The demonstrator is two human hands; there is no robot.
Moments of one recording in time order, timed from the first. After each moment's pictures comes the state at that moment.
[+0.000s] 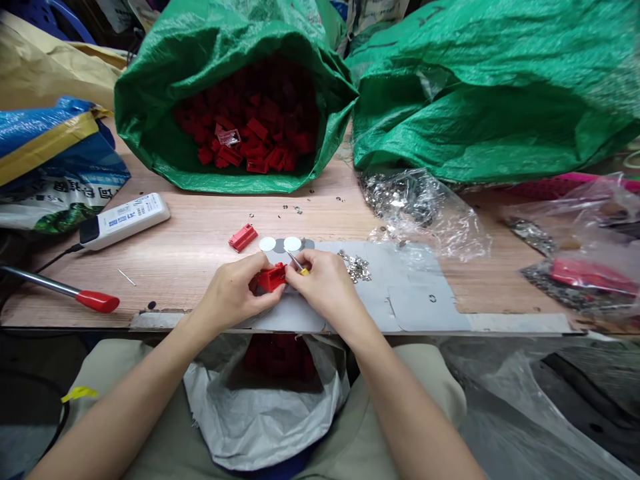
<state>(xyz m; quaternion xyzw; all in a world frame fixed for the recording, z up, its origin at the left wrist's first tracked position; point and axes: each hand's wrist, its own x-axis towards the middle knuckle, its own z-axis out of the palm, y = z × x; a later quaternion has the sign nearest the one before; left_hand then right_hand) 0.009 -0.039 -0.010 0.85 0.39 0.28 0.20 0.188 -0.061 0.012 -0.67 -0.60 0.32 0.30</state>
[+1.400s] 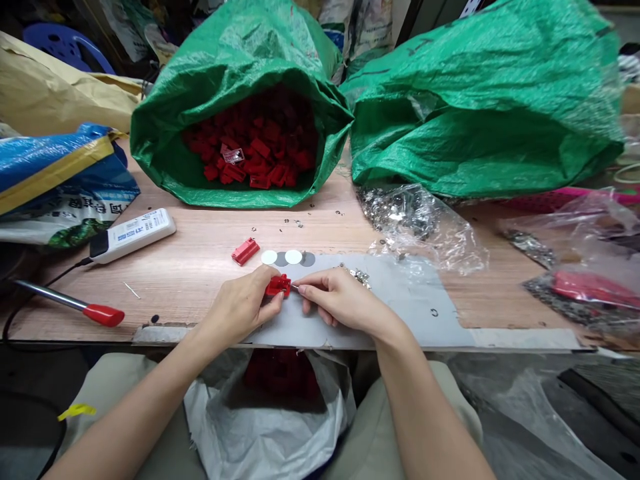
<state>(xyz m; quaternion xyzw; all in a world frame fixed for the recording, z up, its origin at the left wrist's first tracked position) 0.013 -0.040 -0.006 0.88 0.42 0.17 0.13 0.228 -0.062 0.016 -0.54 -0.58 0.57 0.21</state>
